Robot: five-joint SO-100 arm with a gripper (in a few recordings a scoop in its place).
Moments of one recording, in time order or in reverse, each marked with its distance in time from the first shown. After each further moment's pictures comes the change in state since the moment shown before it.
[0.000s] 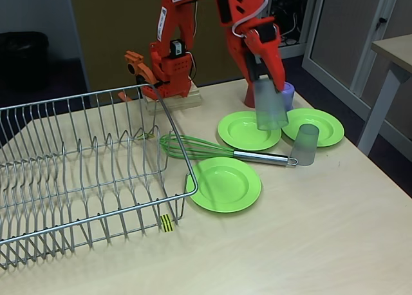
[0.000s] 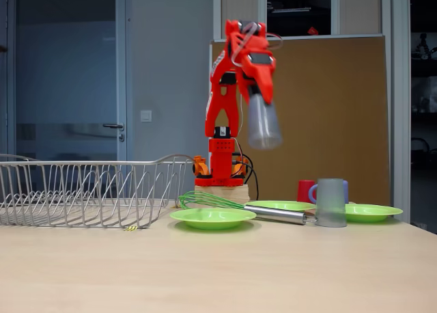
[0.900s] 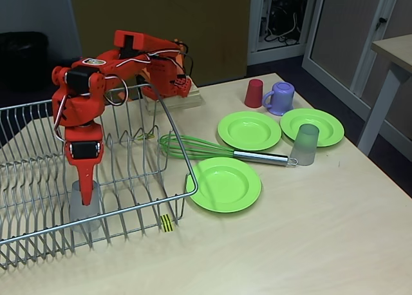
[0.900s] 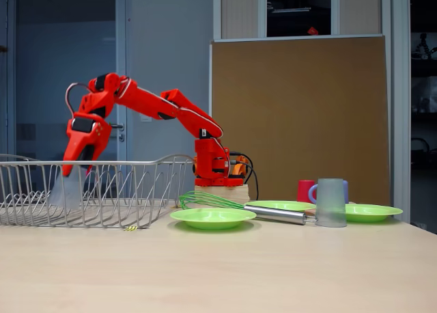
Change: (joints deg) arm 50.4 -56.1 -40.8 -2.6 -27.3
